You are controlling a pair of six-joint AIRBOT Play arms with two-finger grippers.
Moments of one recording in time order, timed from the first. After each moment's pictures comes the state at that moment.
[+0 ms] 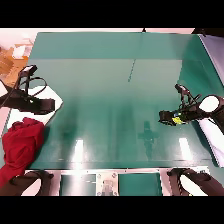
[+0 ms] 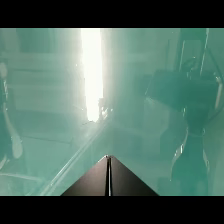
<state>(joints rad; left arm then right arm) -0.05 -0.93 0.98 1.33 -1.32 -1.59 -0.01 -0.95 0.72 -1.26 1.17 1.59</state>
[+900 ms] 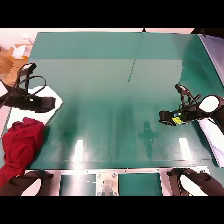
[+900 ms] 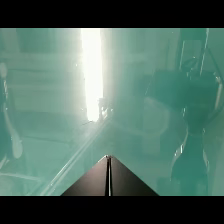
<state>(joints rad) -0.05 -0.93 0.98 1.32 -1.25 -1.59 -0.01 -0.95 0.72 -1.26 1.17 1.59</state>
